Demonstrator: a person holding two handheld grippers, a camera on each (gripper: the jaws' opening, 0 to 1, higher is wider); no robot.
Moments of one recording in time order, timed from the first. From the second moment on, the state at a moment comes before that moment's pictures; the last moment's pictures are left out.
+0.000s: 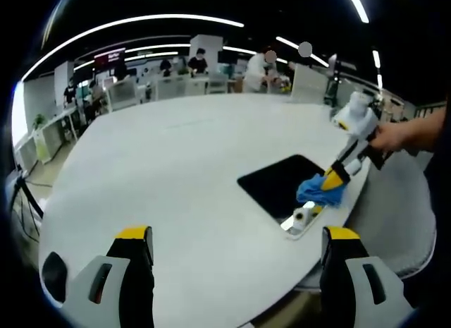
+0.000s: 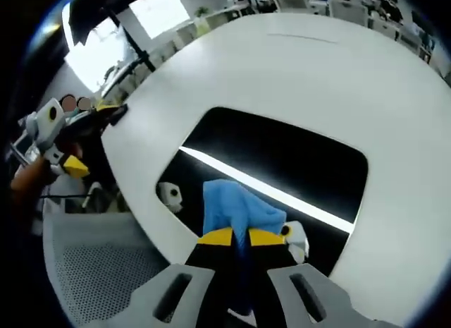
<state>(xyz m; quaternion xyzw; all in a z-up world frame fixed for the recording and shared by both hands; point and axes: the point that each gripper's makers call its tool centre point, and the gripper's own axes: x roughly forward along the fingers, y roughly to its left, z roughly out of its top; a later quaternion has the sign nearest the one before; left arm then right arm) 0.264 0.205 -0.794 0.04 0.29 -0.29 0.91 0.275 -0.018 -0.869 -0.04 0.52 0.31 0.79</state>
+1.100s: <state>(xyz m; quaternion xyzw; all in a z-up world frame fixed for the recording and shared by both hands) 0.261 0.214 -0.795 0.04 0.30 -0.28 0.91 0.372 -0.002 -0.871 -0.10 0.50 0.33 0.79</state>
